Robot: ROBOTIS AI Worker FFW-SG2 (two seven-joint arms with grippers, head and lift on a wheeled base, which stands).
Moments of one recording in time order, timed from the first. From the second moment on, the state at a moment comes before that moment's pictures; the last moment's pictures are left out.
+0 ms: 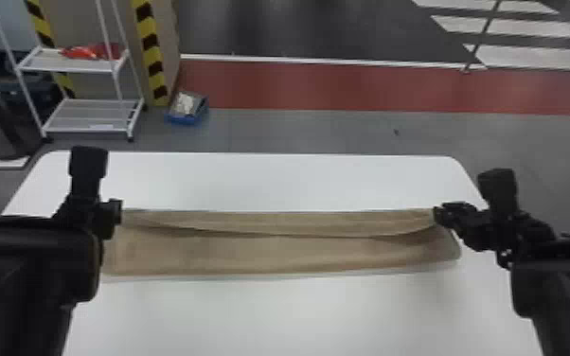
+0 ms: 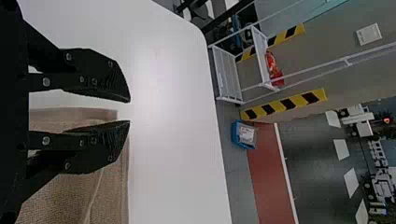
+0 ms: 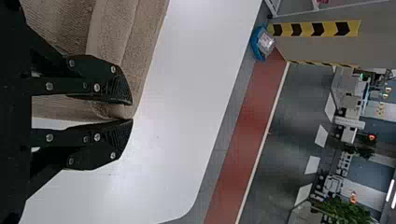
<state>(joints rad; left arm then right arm) -0.20 0.05 0.04 -1.58 -0.23 0.85 0.04 -0.26 -0.20 -0.31 -1.22 0.41 0.32 0.58</state>
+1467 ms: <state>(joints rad) 0.32 0.04 0.25 -1.91 0.14 0.18 -0.08 0.13 -0.11 -0.38 -1.60 0.06 0.06 0.57</state>
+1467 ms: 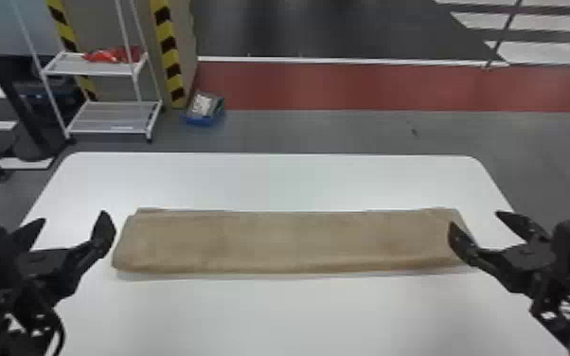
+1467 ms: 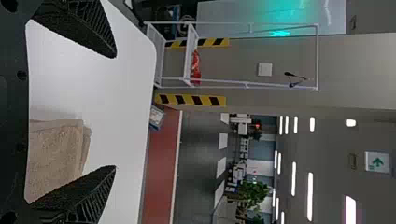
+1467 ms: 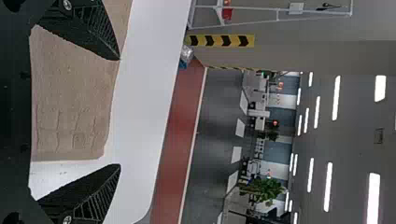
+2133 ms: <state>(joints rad) 0.57 0.04 -0.03 -2.00 -0.05 -0.24 0.07 0.50 0.00 -0.04 -1.96 0.05 -0.10 0.29</state>
